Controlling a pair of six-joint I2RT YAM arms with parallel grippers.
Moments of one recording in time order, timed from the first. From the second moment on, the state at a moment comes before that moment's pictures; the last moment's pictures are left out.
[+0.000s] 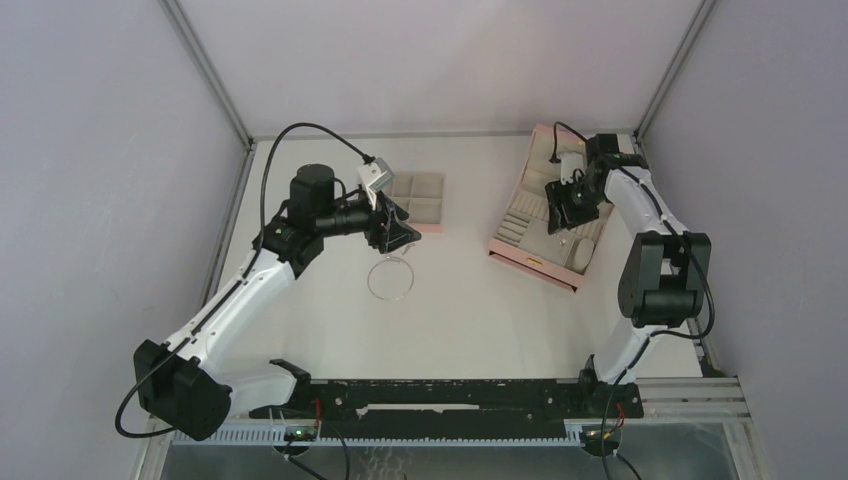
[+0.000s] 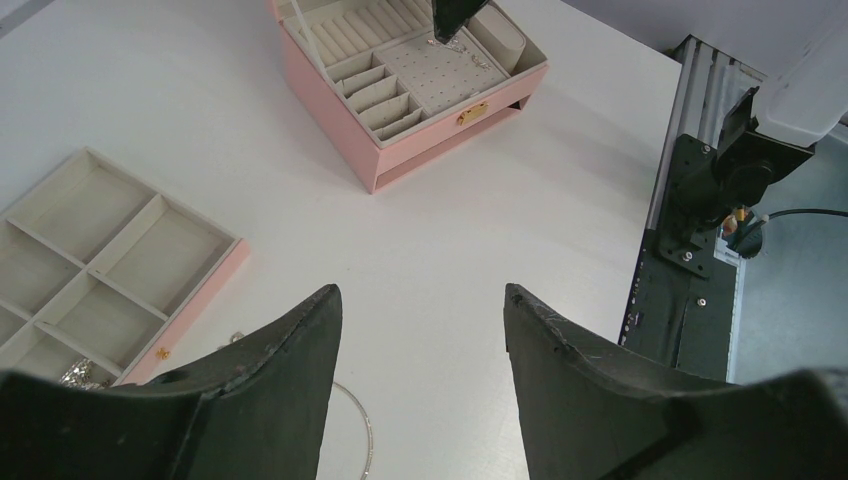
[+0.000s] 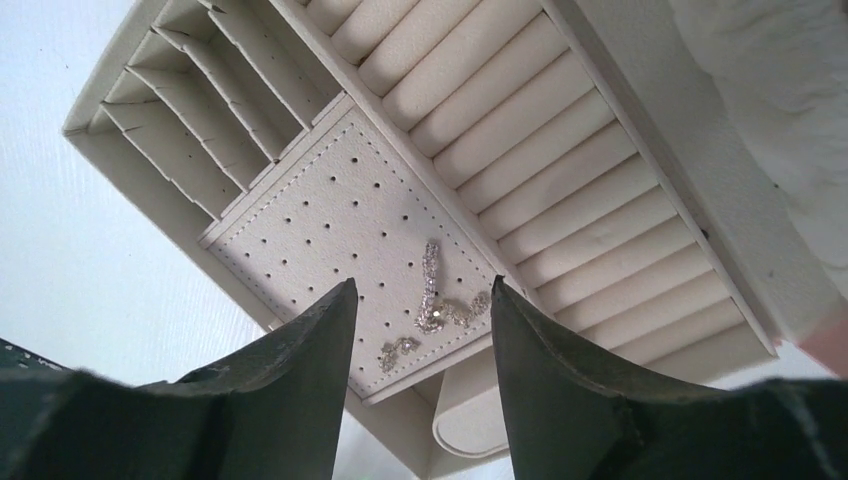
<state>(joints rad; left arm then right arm) -0.44 1.19 1.06 -0.25 0.73 0.05 -0.03 1.77 1.45 -0.97 -0.34 -0.32</state>
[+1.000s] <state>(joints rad) -0.54 1.41 1.09 -0.38 0.06 0.04 0.26 1.31 1.24 -0.69 -0.06 -0.10</state>
